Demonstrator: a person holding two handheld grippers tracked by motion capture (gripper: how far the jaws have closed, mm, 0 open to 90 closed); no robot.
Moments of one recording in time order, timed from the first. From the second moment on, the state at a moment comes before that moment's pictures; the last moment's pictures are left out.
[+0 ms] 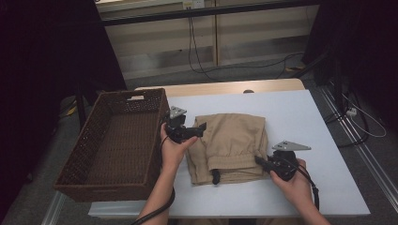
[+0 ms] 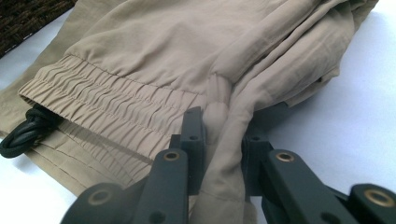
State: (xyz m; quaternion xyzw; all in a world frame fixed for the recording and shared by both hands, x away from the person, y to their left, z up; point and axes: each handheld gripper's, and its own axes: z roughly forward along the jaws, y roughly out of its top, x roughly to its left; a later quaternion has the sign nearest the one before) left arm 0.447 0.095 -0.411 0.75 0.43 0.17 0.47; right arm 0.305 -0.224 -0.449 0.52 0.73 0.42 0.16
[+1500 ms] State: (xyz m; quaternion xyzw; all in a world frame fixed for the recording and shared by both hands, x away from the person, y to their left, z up) left arm 0.496 0.075 -0.466 0.79 0.47 0.18 0.36; right arm 0.305 -0.221 -0.448 0.51 0.73 0.41 0.18
